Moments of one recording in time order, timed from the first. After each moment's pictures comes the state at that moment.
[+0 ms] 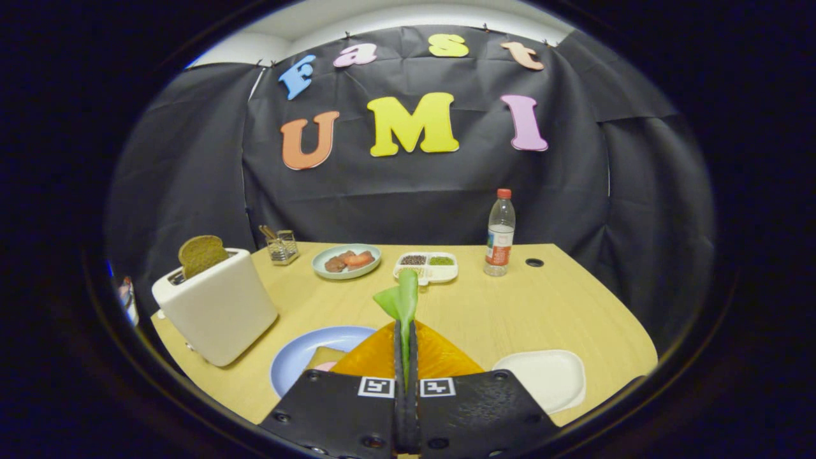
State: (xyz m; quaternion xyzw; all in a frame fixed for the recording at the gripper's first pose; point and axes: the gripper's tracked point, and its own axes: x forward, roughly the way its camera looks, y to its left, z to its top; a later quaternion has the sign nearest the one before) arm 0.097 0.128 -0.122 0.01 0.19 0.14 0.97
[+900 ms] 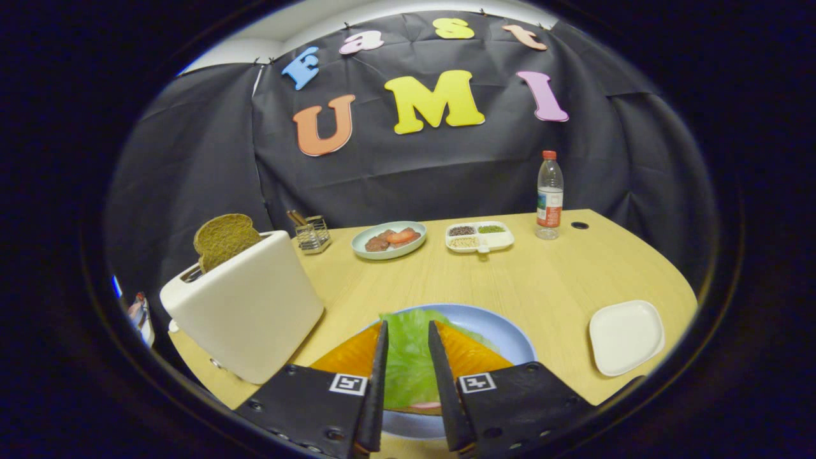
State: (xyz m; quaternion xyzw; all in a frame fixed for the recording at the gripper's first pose) arm 0.078 0.225 -0.157 0.07 0.22 0.18 0.96
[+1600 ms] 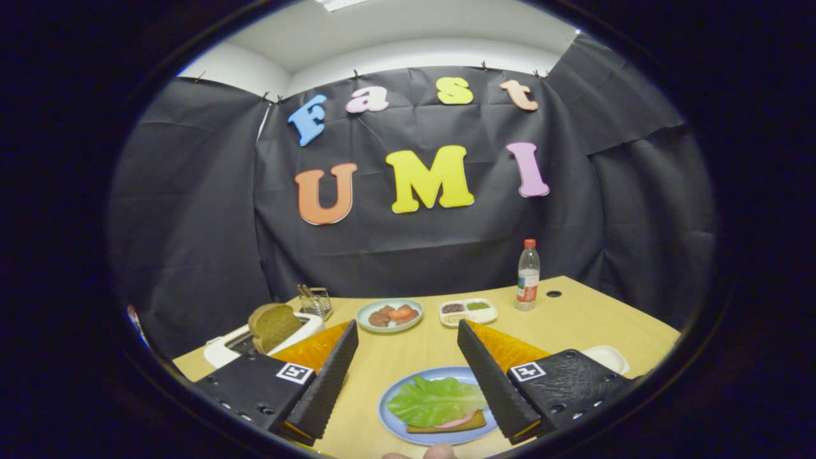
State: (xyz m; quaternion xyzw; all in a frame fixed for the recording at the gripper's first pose) arm 0.041 0.256 -0.015 0.08 0.06 0.13 0.99
